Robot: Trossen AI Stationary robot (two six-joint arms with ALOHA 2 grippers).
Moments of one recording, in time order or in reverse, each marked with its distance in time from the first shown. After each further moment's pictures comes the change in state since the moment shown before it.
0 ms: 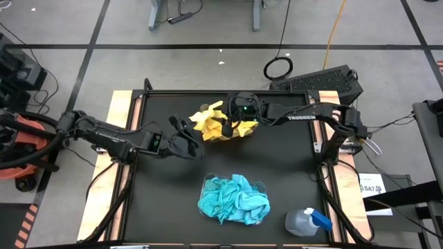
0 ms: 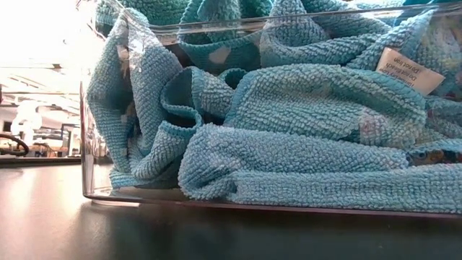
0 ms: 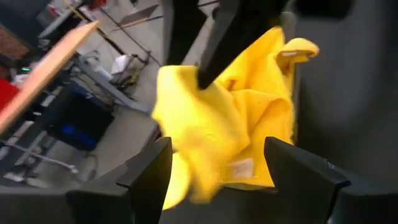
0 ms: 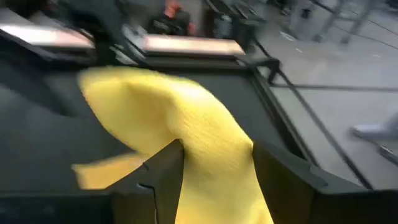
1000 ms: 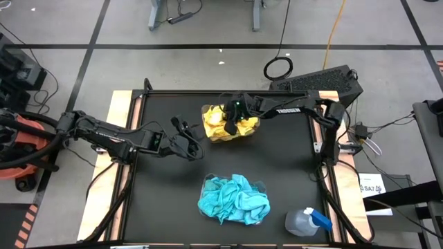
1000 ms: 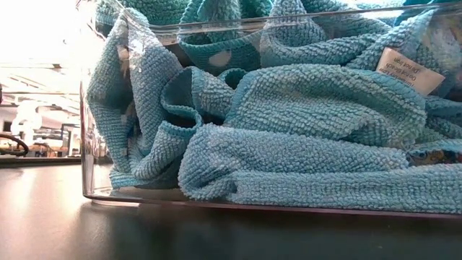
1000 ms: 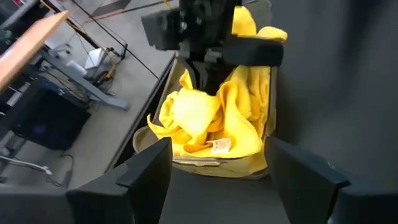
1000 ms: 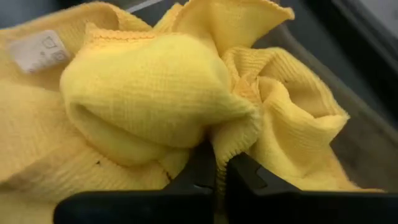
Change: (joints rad) left arm 0.016 0.000 0.000 -0.026 0.115 -0.016; right arm -0.139 0.196 0.004 -0.227 -0.122 0.124
